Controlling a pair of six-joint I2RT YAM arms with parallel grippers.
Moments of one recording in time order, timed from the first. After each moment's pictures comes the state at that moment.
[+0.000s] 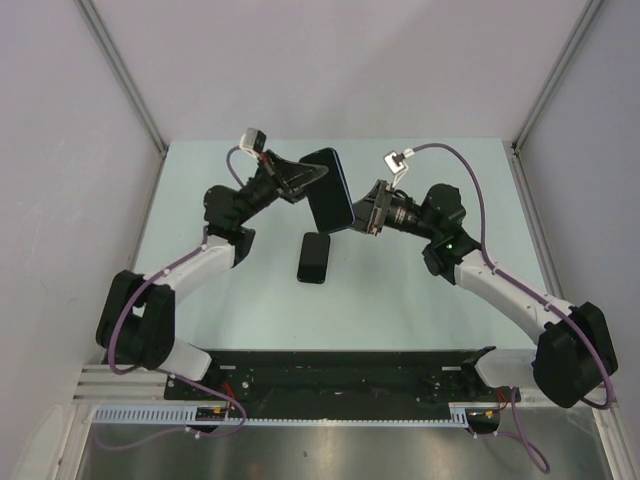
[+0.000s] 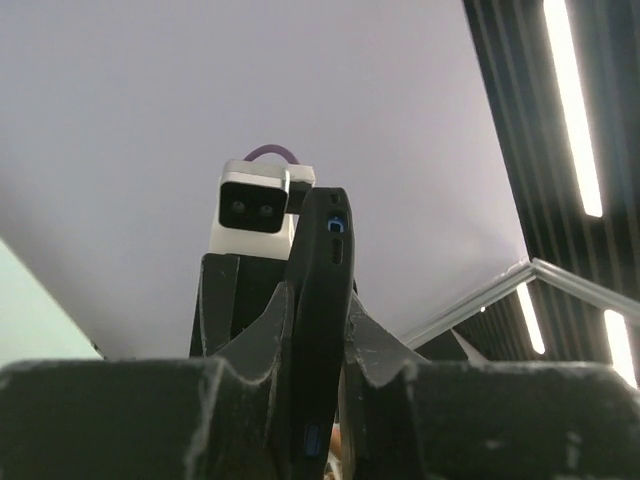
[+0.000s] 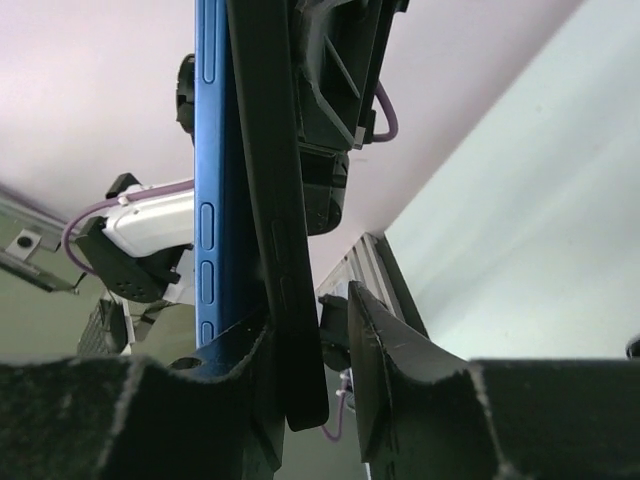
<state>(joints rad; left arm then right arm) -0.40 1.44 0.91 1.14 0.66 -1.67 0.56 1.32 0.94 0.54 -0.72 1.02</state>
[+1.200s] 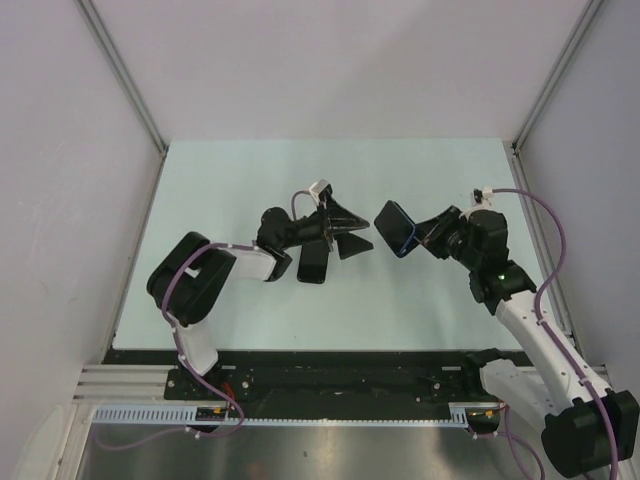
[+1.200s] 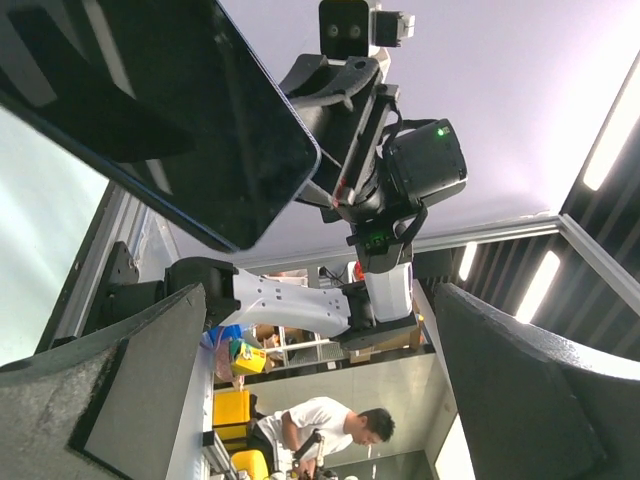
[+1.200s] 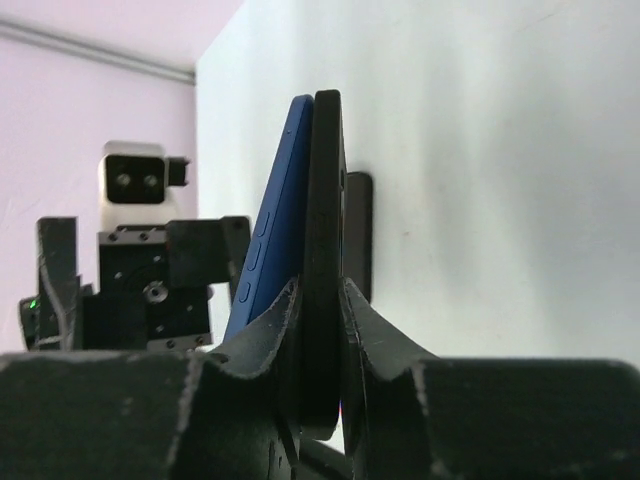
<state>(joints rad) -0.59 1.82 0.82 1.28 0.84 -1.76 0.29 0.91 0.72 -0.15 -0.22 0.95</state>
